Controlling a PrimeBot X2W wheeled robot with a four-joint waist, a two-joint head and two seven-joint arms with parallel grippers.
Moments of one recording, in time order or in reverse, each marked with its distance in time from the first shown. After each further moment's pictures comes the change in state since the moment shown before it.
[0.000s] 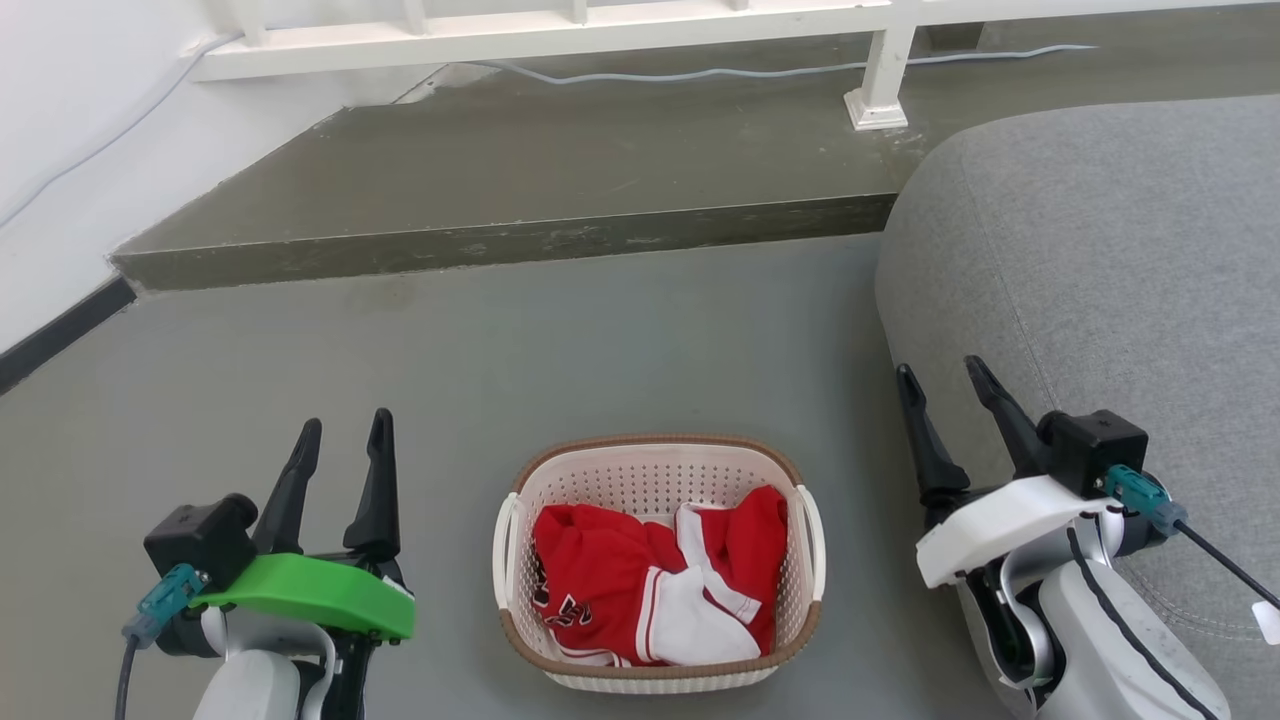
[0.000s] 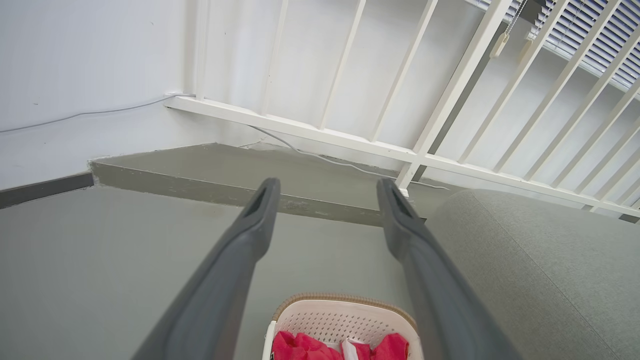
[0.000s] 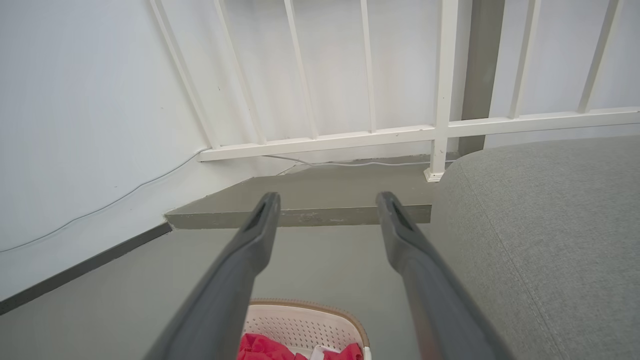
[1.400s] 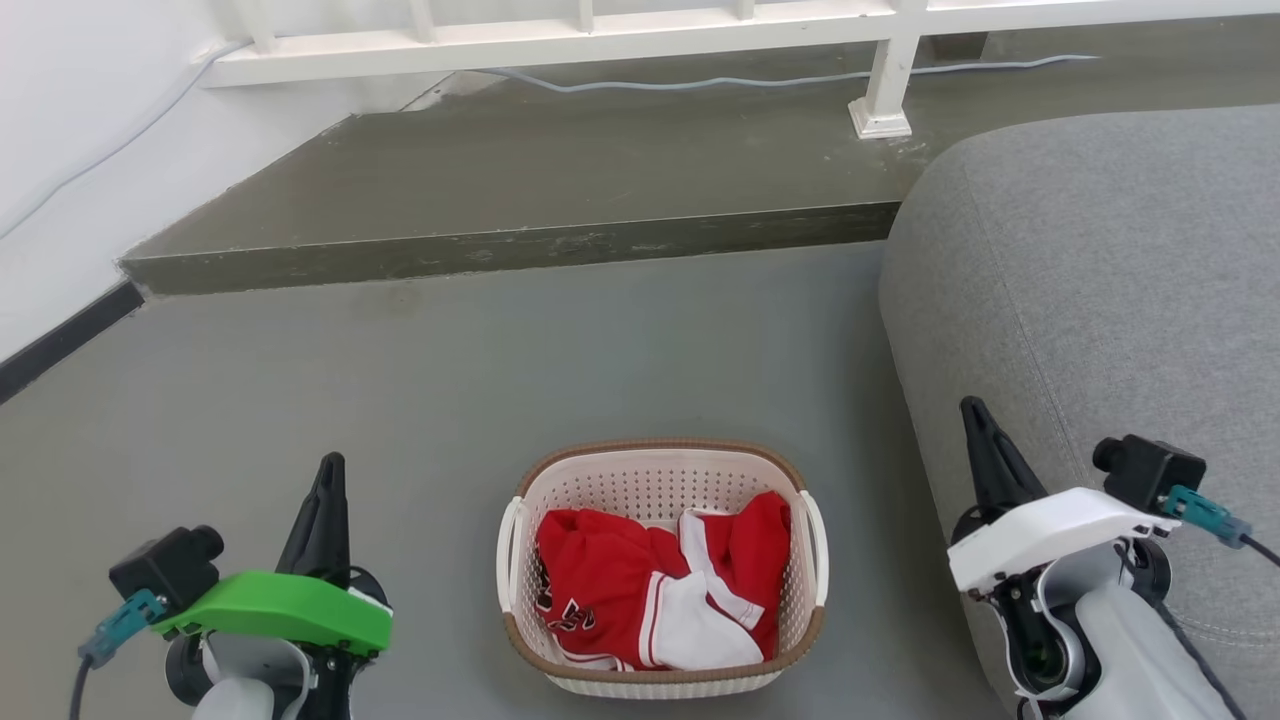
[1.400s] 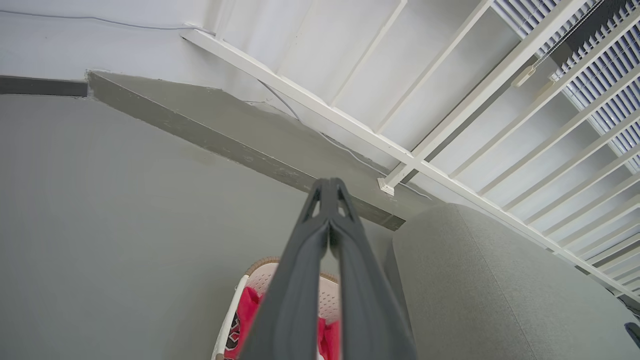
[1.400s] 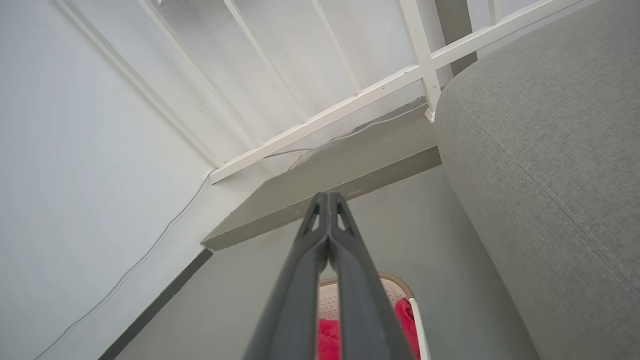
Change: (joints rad) left arm 0.028 -0.010 0.039 0.034 -0.244 -0.007 0.076; right arm 0.050 0.038 -0.098 0.020 0.278 0.037 0.068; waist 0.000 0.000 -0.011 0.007
